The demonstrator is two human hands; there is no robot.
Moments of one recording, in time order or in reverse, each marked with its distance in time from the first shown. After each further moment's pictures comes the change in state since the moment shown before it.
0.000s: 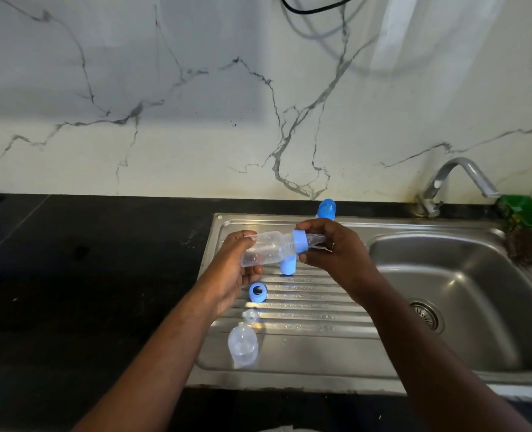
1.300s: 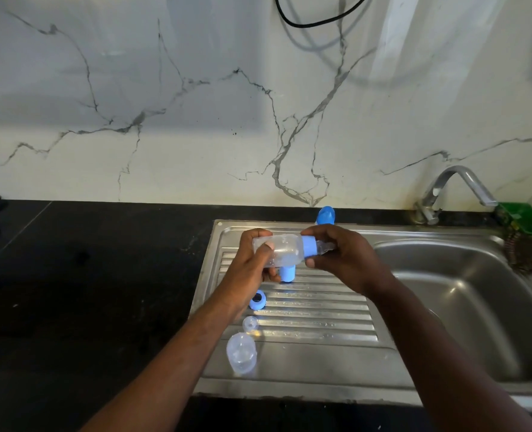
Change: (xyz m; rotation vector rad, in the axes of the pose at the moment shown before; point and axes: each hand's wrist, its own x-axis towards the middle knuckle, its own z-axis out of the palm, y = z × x) left_hand 0.003 -0.004 0.027 0.158 -0.037 0.232; right_hand 0.010 -0.001 -0.027 -0.349 -0.102 -0.128
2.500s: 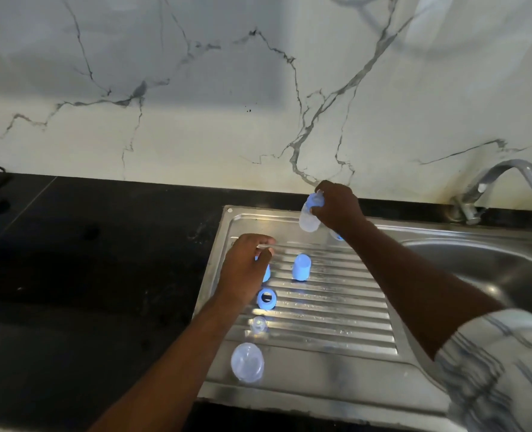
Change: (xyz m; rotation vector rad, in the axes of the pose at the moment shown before) left_hand 0.058 -0.049 -0.029 0.482 0.224 0.155; right_hand 0.161 0.084 0.029 -0.518 0.066 0.230
